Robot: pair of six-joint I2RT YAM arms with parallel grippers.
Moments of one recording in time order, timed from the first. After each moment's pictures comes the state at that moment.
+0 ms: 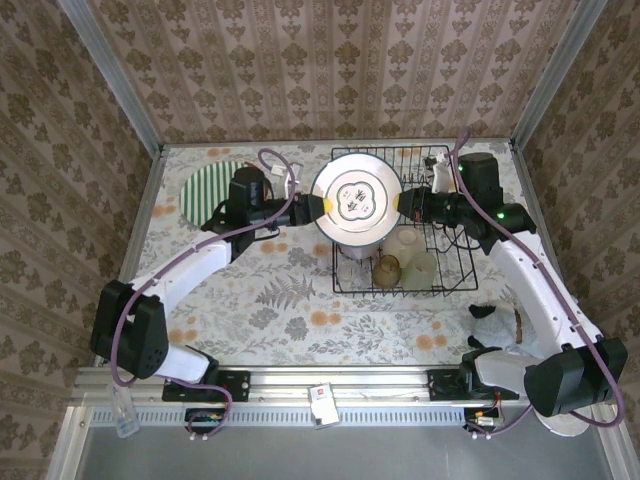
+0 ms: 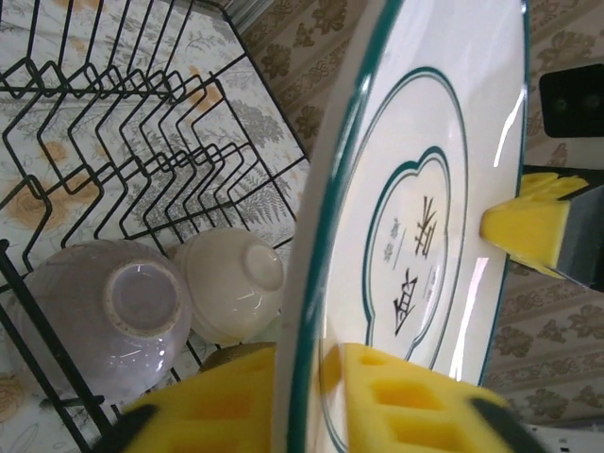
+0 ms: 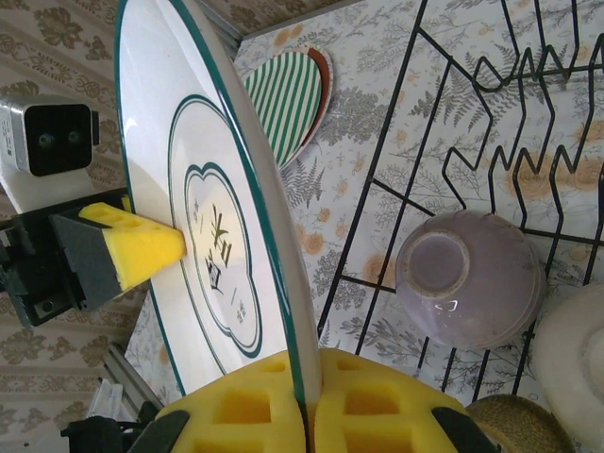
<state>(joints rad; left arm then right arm) -0.51 1.43 0.99 0.11 0.75 -0.68 0.17 1.21 1.19 -0.60 -0.59 0.42</state>
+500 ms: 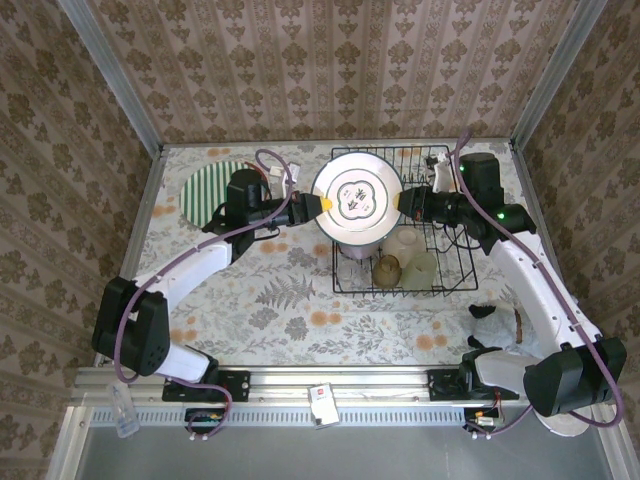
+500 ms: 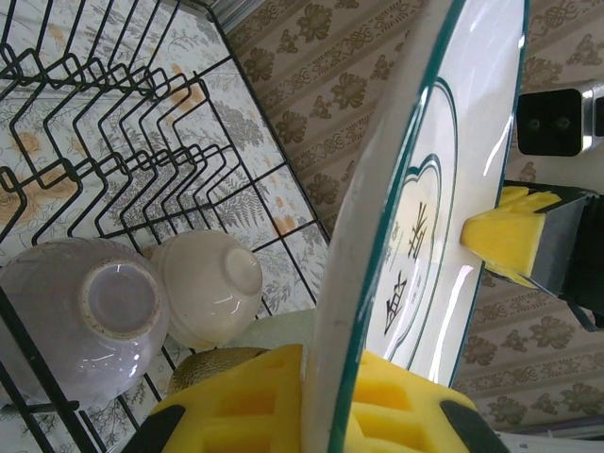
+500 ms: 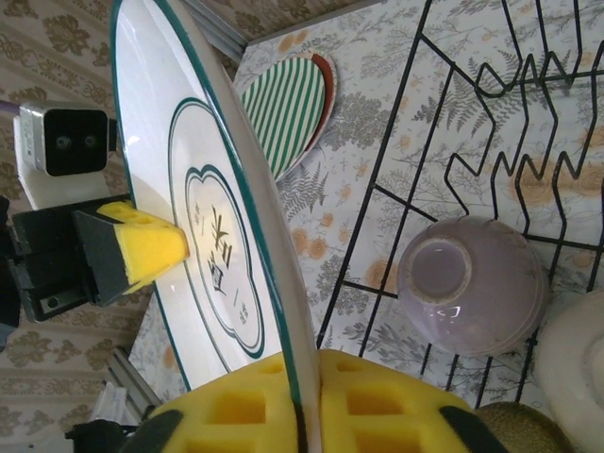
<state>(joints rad) -0.50 1.44 0.96 0.21 0.79 -0.78 0.17 1.21 1.18 -0.57 -0.61 0.43</state>
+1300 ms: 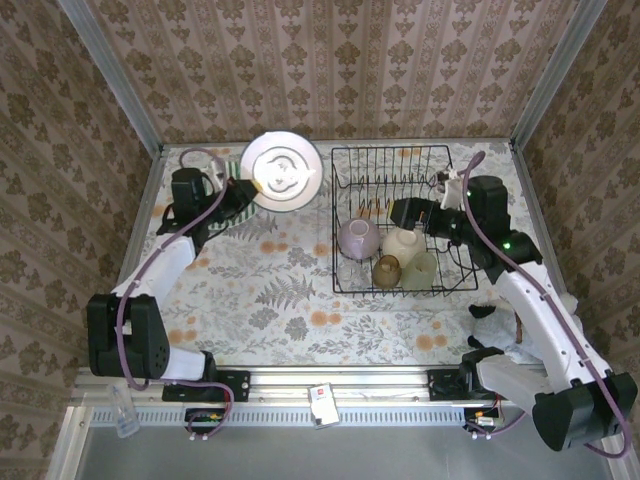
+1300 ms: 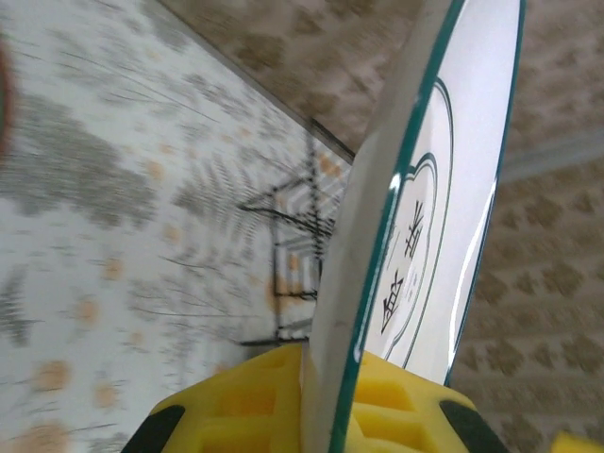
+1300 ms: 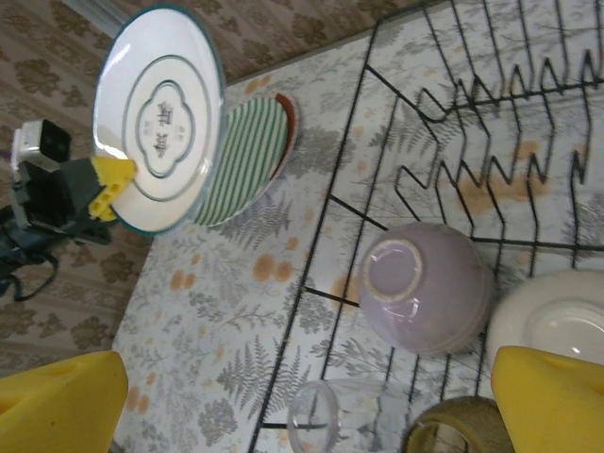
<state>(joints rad) -0.10 1.38 0.92 0.03 0.62 -0.84 0.18 1.02 0.98 -0.47 -0.44 0.48</state>
